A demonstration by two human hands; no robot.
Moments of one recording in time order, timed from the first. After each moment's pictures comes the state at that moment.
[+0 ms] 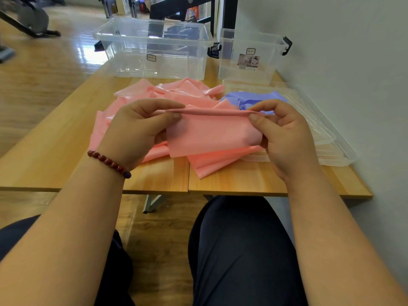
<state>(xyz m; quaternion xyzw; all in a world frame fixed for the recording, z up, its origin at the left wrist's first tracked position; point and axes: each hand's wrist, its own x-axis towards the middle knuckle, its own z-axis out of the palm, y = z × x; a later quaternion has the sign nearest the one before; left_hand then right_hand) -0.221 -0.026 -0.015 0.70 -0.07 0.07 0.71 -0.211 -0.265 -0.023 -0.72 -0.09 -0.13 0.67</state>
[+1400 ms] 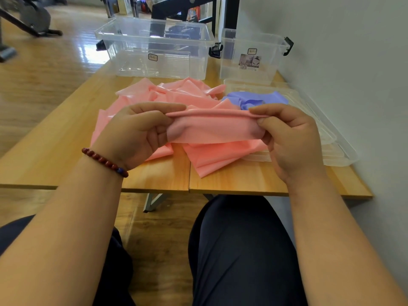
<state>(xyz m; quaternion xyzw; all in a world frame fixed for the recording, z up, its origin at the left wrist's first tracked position) -0.225 -0.021 -0.010 0.60 -0.07 -0.03 0.79 -0.215 -0.266 -0.023 -0.70 -0.09 -0.17 0.69</state>
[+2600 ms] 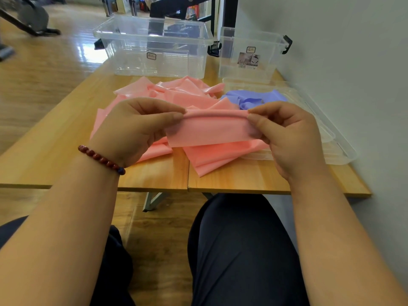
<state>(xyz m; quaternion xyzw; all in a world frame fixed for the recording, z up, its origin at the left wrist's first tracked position) -0.228 -0.022 -0.005 0.70 -0.09 0.02 0.71 -0.219 -0.270 -0.019 -0.73 -0.12 -0.17 0.65</state>
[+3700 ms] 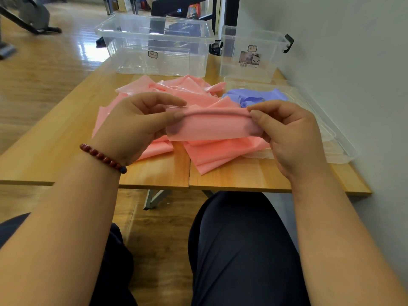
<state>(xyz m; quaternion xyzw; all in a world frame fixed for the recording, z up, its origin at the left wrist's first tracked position) -0.229 -0.019 -0.006 0.72 -0.10 0.03 0.68 -0.219 -0.269 -0.019 -0.72 -0.12 -0.15 0.66</state>
